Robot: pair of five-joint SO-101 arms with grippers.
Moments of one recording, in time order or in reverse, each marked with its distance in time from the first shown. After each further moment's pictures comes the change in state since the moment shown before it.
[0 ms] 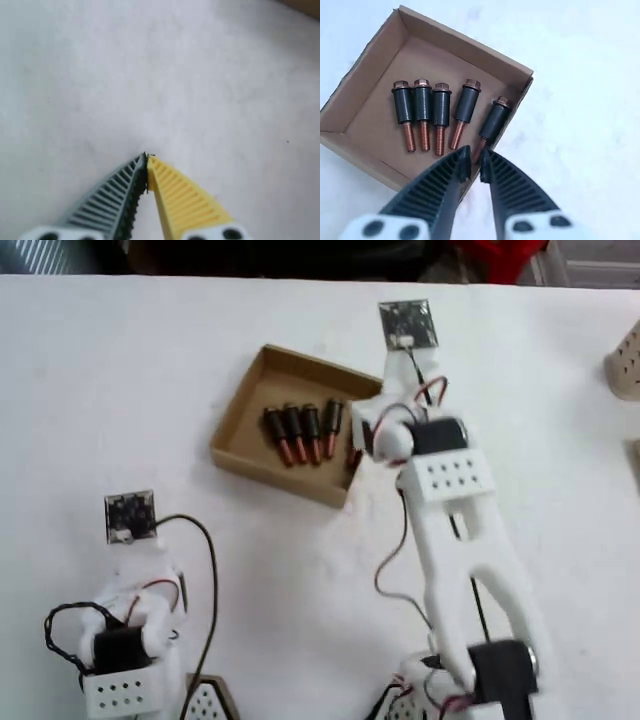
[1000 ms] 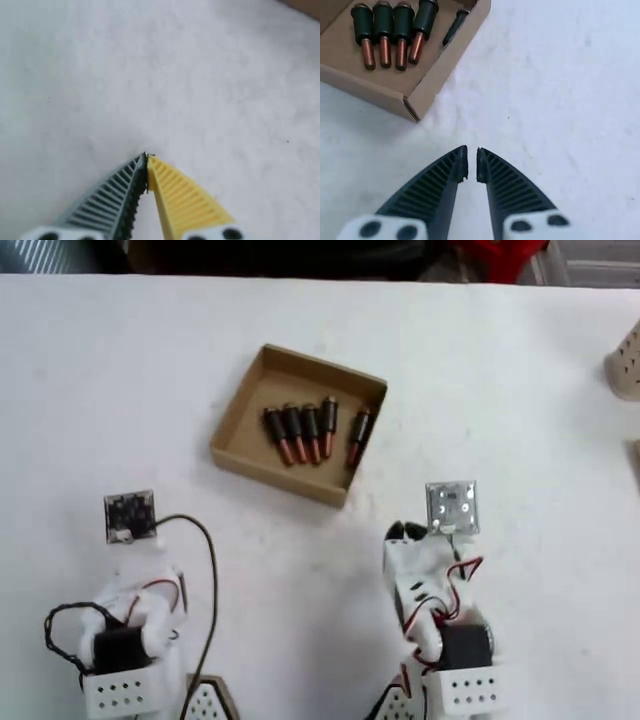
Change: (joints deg) left arm 0.0 0.0 0.0 0.0 0.0; right arm 5.2 -80.8 71.4 0.0 0.0
